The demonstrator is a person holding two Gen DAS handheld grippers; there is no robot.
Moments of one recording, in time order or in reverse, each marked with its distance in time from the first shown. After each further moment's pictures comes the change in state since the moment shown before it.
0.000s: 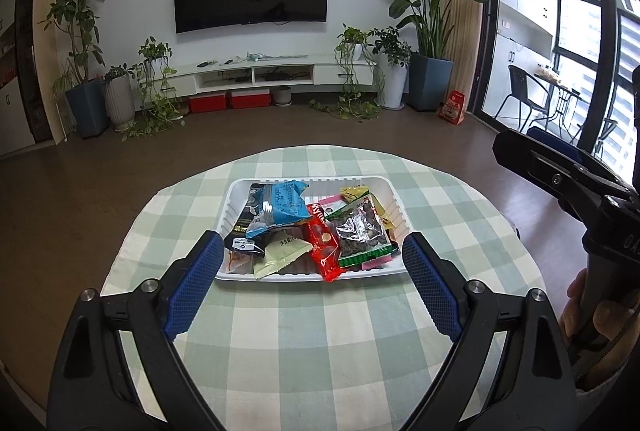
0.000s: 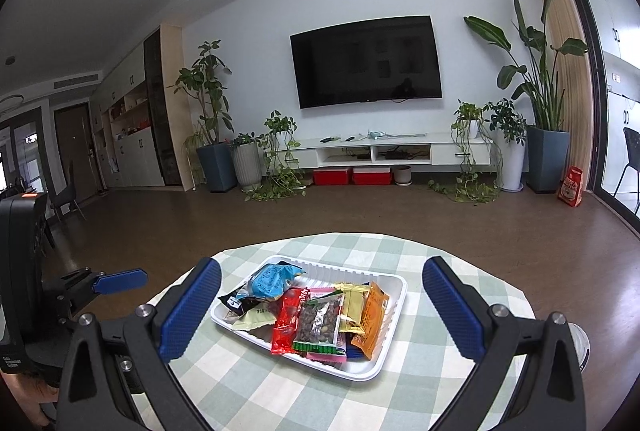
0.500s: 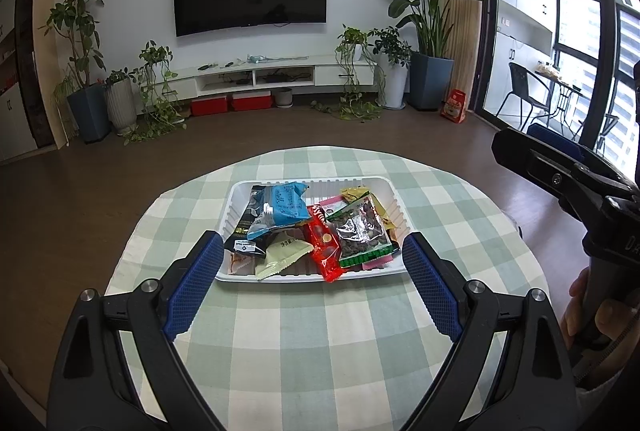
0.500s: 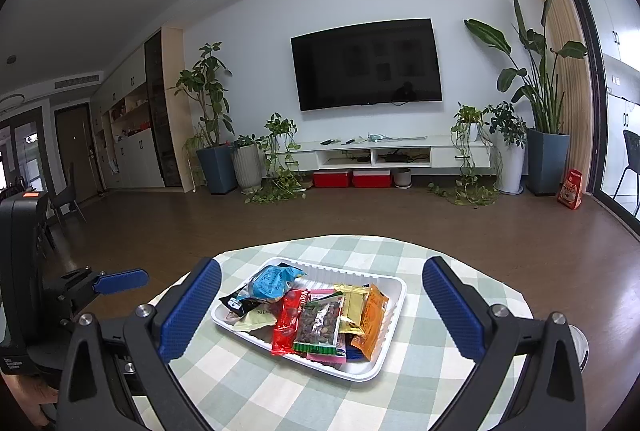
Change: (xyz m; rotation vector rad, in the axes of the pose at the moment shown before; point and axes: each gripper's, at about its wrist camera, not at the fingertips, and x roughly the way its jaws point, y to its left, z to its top) left arm -0.004 -0.001 0.001 0.008 -0.006 0.009; right arm -0.003 0.000 0.001 -0.004 -0.003 -0.002
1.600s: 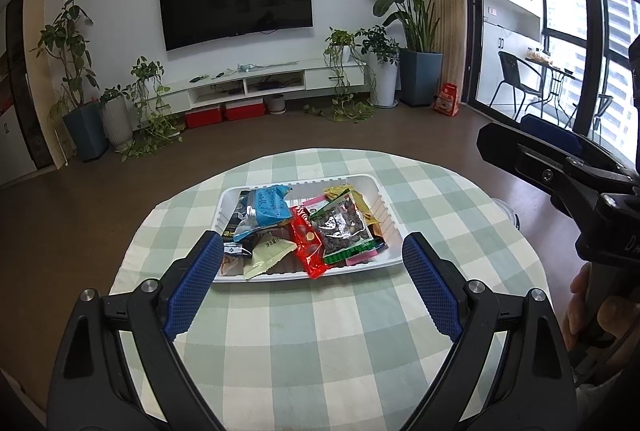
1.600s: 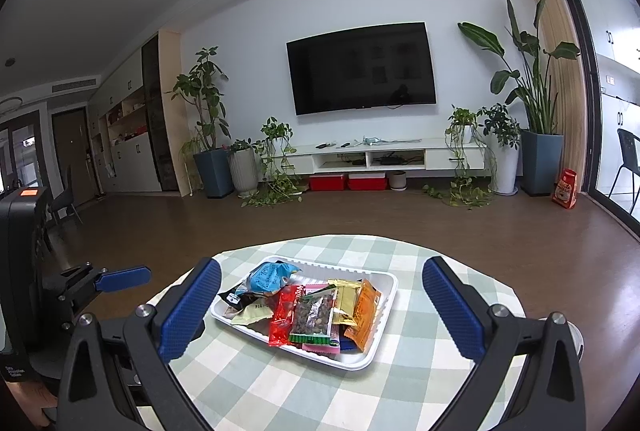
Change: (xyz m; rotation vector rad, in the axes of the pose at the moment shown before) left arm -0.010 -0.007 -0.005 0.069 -0.011 -0.009; right arm -0.016 -0.006 0.001 0.008 -0.015 -0.013
